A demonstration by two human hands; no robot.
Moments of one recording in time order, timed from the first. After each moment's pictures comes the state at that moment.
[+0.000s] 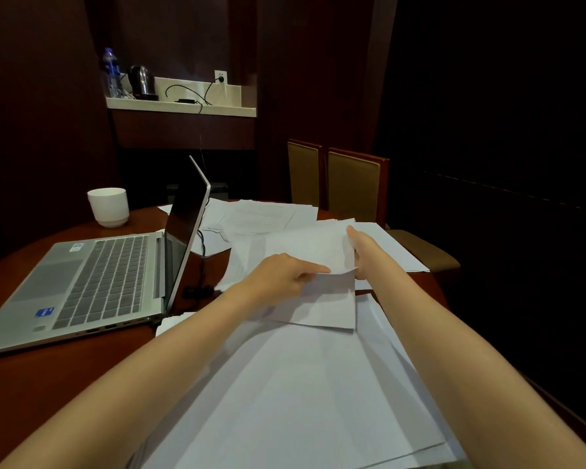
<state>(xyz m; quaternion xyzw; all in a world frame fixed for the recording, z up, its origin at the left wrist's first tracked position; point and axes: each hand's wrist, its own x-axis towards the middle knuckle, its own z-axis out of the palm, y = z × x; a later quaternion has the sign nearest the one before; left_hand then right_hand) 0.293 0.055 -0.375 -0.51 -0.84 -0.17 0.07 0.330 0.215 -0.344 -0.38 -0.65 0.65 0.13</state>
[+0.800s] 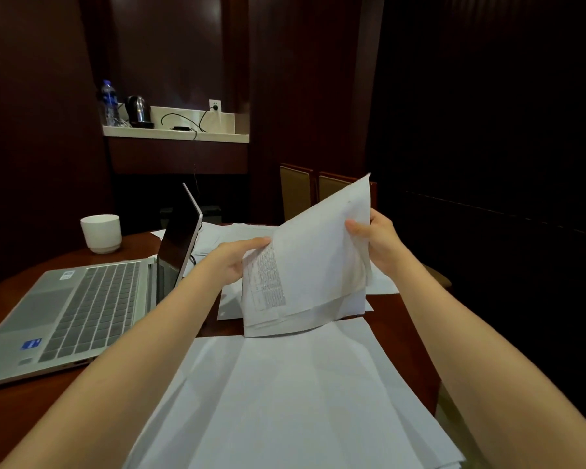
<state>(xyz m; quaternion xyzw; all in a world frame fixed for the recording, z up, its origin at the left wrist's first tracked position) 0.256 0.038 -0.319 -0.10 -0.63 -0.73 -0.25 0.357 0.244 -0.306 -0.09 -0.73 0.61 0.30</state>
